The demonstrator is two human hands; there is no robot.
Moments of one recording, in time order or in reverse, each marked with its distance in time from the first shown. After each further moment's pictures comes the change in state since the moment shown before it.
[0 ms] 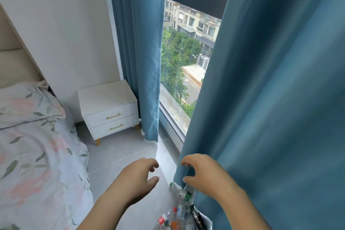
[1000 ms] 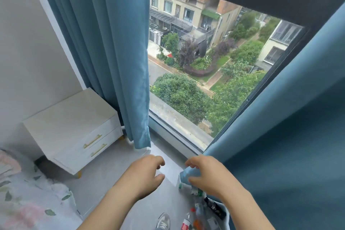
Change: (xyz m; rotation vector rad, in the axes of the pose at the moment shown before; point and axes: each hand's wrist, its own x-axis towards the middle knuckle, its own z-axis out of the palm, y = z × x) left_hand 0.231 -0.146 -0.130 0.115 -0.296 0.314; right_hand 0.219 -0.103 0.001 0.101 0.032 0.356
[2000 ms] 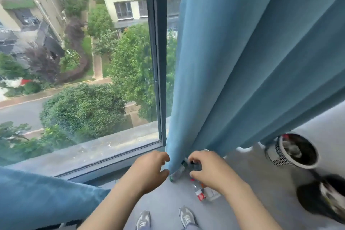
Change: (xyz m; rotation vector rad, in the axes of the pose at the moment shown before) left_hand 0.231 0.073 -0.009 0.435 -0.503 0.835; right_hand 0.040 0.046 0.015 0.562 0.416 0.852
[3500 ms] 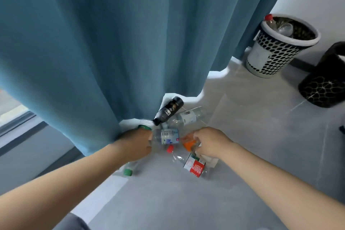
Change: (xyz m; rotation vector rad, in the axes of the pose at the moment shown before) left_hand 0.386 -0.181 0.583 0.557 -0.277 0.458; right_hand 0.275 0.468 0.487 -0.109 0.056 0.425
